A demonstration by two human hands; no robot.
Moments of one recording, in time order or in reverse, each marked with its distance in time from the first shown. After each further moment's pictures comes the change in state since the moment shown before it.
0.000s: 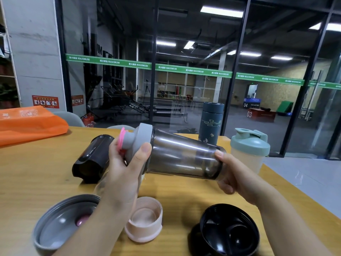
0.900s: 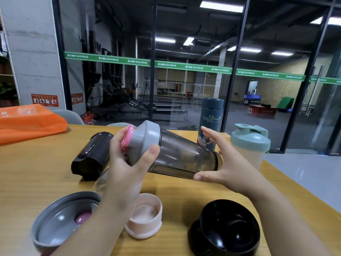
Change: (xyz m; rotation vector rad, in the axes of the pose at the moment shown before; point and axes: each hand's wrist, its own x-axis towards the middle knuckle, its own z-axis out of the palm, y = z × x) left_hand -0.003 -0.005 0.000 0.117 -0.020 0.089; right_hand -0.008 -0.015 0.013 -0.496 0.064 -0.319
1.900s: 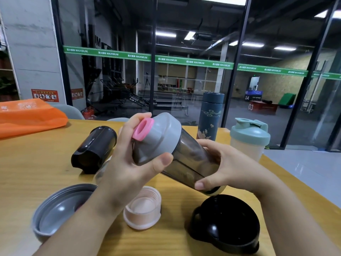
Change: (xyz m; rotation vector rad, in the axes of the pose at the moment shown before) left_hand -0.005 0.018 -0.006 0.252 -0.324 0.256; right_hand -0.002 -0.005 -0.007 0.045 -0.219 0.047
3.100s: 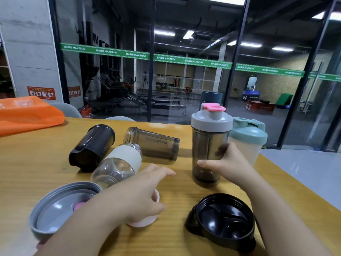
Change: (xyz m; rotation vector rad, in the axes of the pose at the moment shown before) left_hand -0.010 -0.011 0.005 0.832 -0.762 -0.447; right_hand 0.017 0.038 0.010 0.021 0.444 0.428
